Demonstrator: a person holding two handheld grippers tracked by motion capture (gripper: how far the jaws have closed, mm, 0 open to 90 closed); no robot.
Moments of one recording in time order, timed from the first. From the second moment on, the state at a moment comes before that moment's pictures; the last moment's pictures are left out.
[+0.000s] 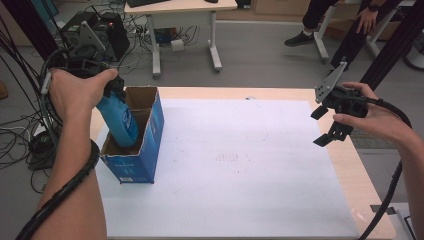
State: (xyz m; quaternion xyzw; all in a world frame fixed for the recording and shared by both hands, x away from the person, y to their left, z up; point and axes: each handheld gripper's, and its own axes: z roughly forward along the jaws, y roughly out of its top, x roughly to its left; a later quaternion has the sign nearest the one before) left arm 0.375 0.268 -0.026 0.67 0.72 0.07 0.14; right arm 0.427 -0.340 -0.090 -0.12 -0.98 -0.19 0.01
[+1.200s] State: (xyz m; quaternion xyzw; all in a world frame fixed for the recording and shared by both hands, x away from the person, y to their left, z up) left arm 0.381 0.262 -0.102 0.68 0.72 0.06 0.13; right arm 0.431 -0.337 -0.101 -0.12 -0.97 -0.19 0.02
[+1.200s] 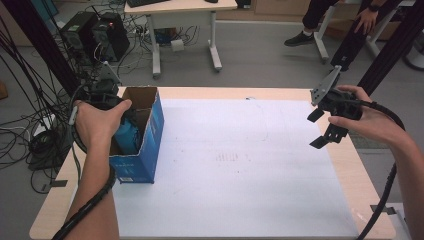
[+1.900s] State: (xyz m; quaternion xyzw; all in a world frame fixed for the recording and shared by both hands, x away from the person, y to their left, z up) left arm 0.382 0.256 -0.123 0.69 0.71 0.06 0.12; right arm 0.433 -0.332 -0.103 -0.12 -0.98 -0.18 0.02
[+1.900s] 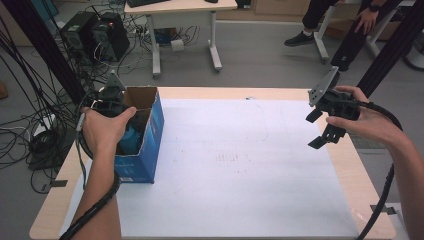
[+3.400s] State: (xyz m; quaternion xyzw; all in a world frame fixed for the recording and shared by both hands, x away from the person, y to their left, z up) left arm 0.379 0.259 -0.128 0.68 0.72 0.06 0.13; right arm 0.434 -0.328 -0.106 -0.12 -0.98 -0.18 0.03
